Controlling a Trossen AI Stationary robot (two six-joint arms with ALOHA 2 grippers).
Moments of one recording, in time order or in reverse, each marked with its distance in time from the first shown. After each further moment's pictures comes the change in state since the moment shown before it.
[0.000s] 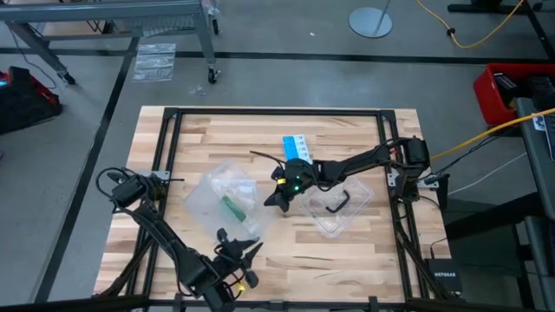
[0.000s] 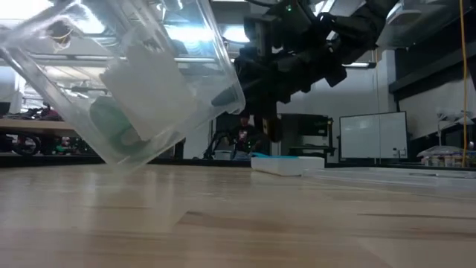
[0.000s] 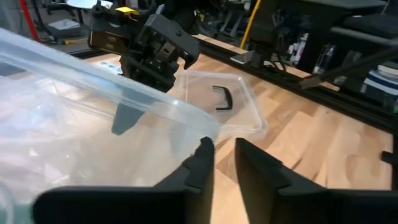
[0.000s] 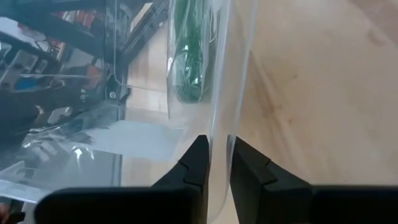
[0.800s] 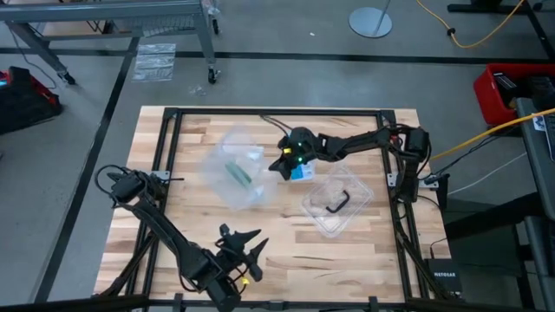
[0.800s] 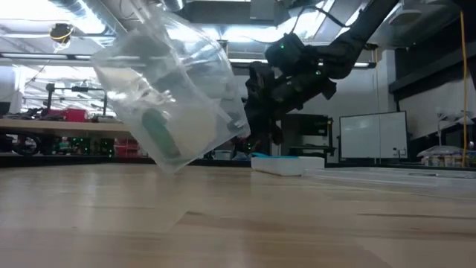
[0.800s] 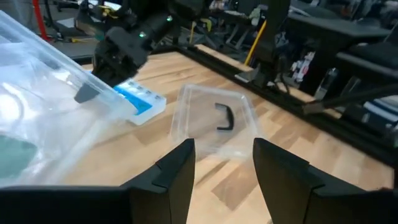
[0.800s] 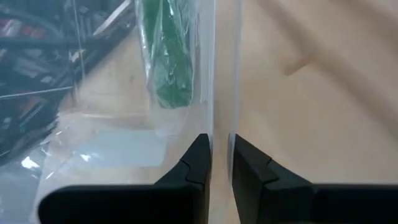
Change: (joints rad) left arm 0.031 -0.026 0.001 0.059 -0.018 0.012; right arm -0.295 -0.004 0.002 -0.080 0.000 -0.278
